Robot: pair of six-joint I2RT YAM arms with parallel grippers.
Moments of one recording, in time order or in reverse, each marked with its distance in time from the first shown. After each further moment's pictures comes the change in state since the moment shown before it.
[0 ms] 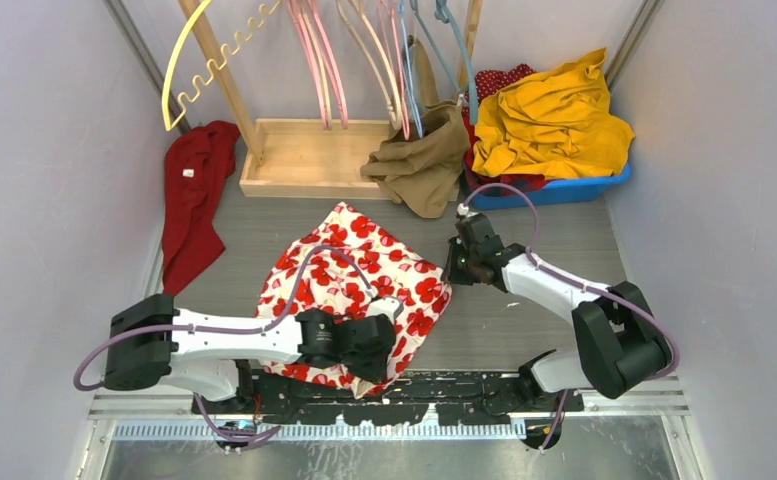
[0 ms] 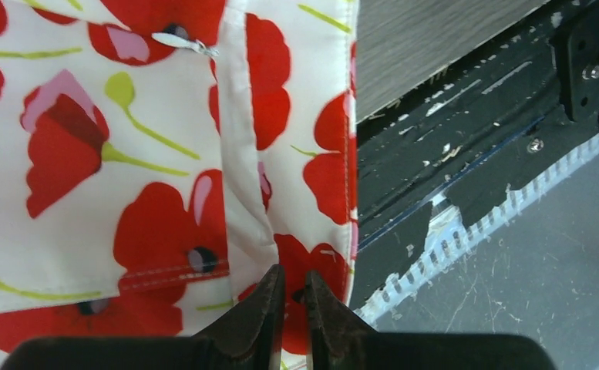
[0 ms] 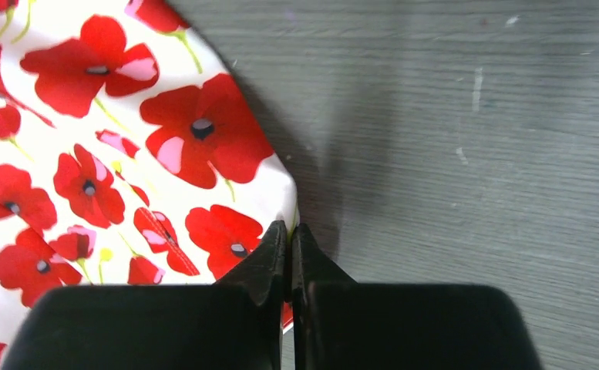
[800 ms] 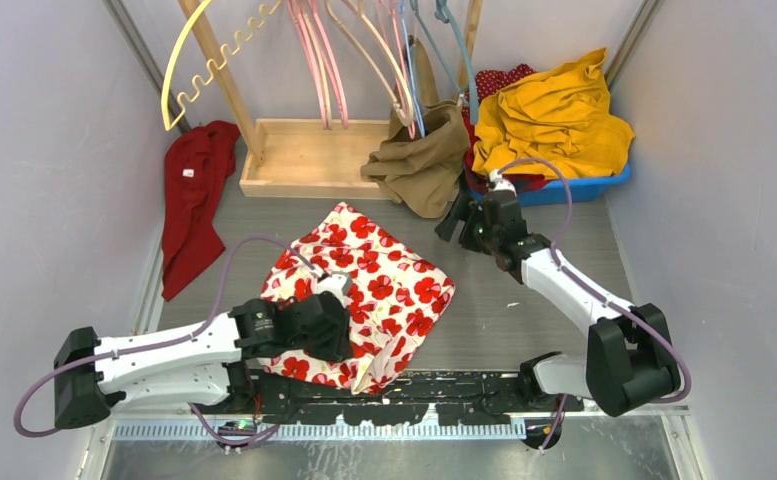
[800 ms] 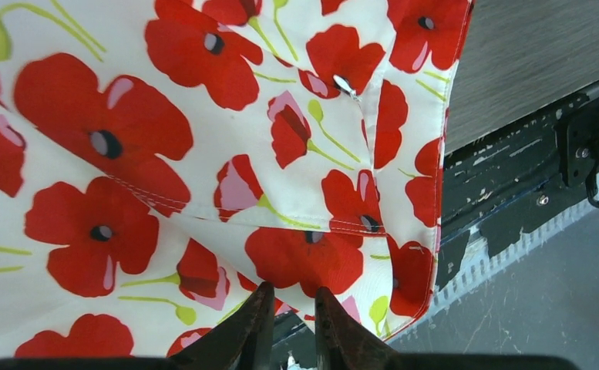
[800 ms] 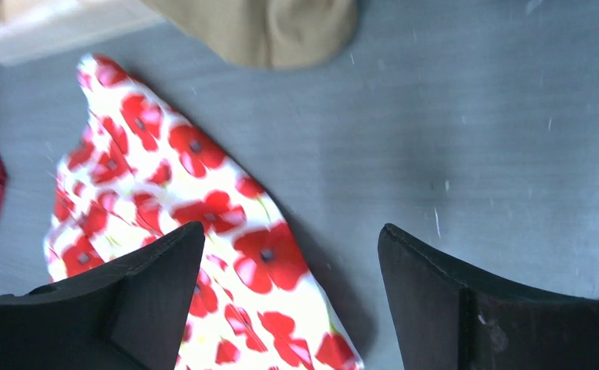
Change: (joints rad) left arm 0.188 -0.378 -0.099 -0.212 -0.038 0.028; right arm -0.144 -0.085 0.093 0.189 0.006 0.095
